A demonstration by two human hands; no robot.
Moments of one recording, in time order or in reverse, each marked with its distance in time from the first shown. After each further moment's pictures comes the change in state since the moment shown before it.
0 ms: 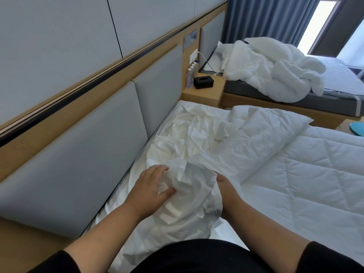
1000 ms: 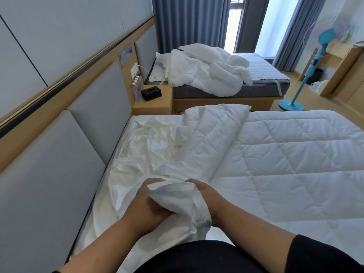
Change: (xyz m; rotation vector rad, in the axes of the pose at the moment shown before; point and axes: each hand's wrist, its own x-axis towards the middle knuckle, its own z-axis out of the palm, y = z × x) left_hand 0.046 0.078 0.033 -0.251 -0.188 0.509; right_hand -0.034 -0.007 -0.046 0.161 0.024 0.064
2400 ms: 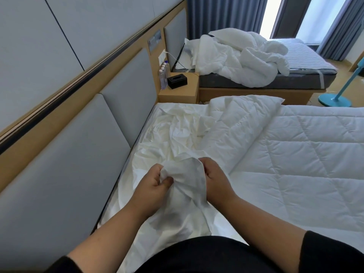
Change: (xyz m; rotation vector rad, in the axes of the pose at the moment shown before) left_hand -0.027 0.010 -0.020 -0.269 0.247 -0.518; right_hand 0.037 0.017 0.014 -0.609 0.295 -0.502
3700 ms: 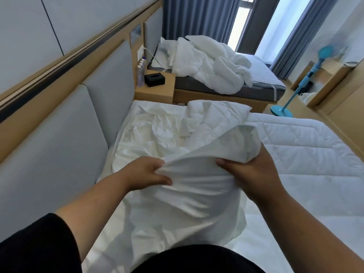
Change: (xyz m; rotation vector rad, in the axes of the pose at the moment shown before) left_hand 0.084 -0.035 -0.095 0.377 -0.499 0.188; right_hand -0.039 -0.157 -0.045 0.075 0.239 0.072
